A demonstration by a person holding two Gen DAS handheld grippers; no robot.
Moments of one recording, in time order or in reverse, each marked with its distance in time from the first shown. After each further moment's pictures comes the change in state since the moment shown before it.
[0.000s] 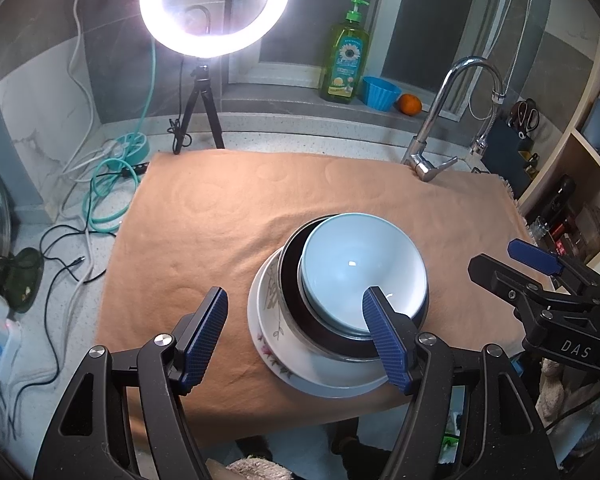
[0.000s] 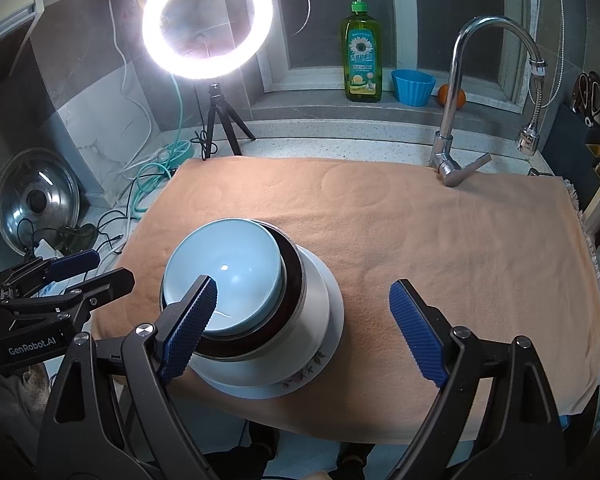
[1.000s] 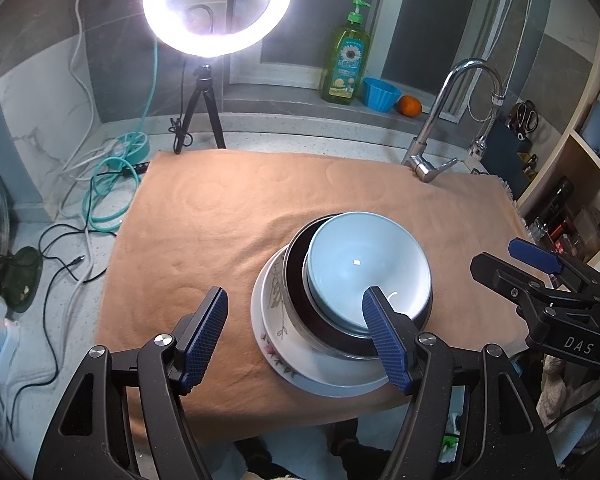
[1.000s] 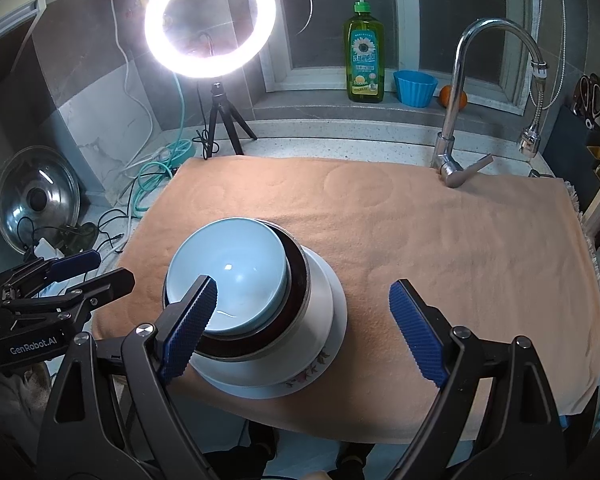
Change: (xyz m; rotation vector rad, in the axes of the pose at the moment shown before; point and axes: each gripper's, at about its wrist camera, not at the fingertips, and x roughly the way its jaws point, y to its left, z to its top) left arm 0.000 0.004 -0.003 -0.006 -0.007 -0.004; right arm -0.004 0.006 -0.002 0.001 0.002 -0.003
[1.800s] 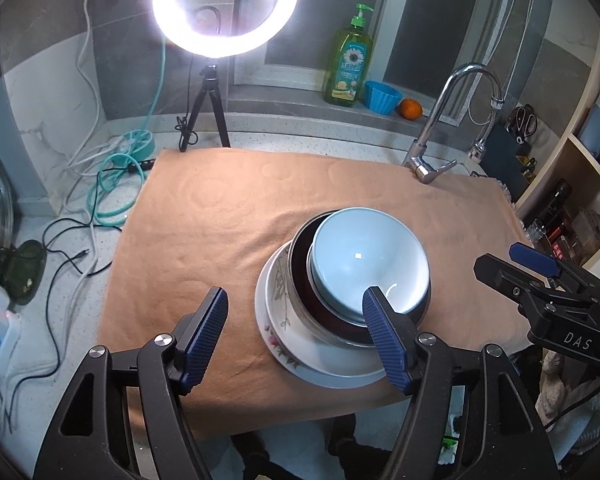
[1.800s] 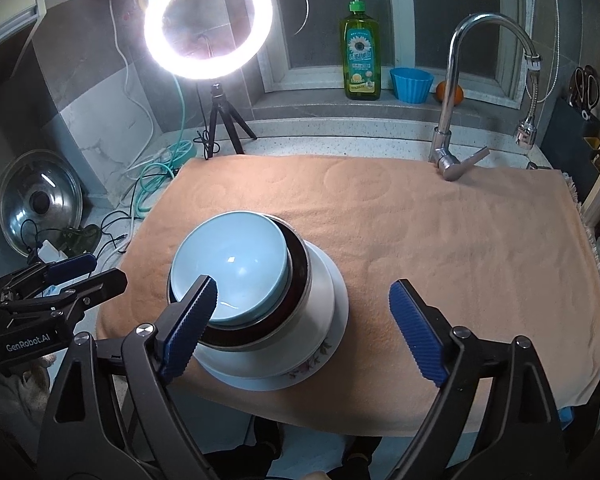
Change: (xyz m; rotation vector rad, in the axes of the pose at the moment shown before) left arm -0.009 0.003 -0.006 -0.017 -0.010 0.000; right arm -0.003 -0.005 -0.006 0.010 -0.003 0.003
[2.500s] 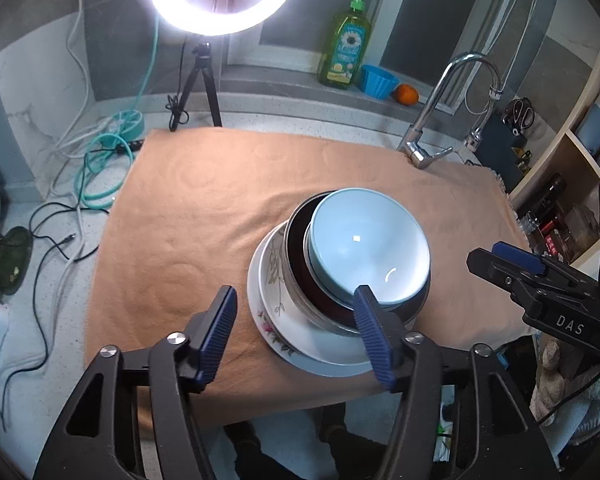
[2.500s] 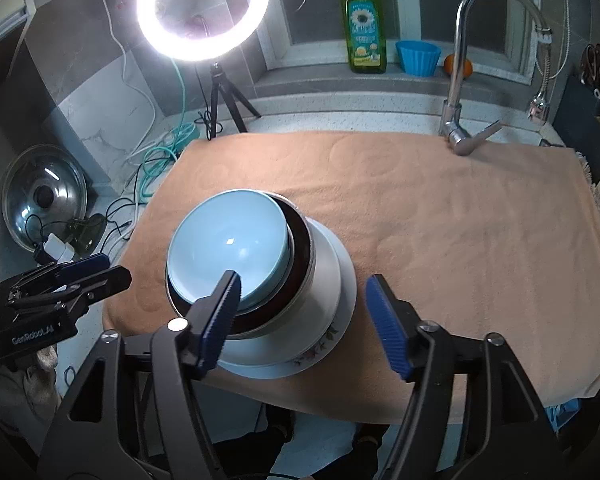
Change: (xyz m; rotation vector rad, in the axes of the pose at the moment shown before) left arm 0.008 0.006 -0.004 -0.011 0.060 -0.042; right arm 0.014 -0.009 -0.002 0.031 0.075 0.042
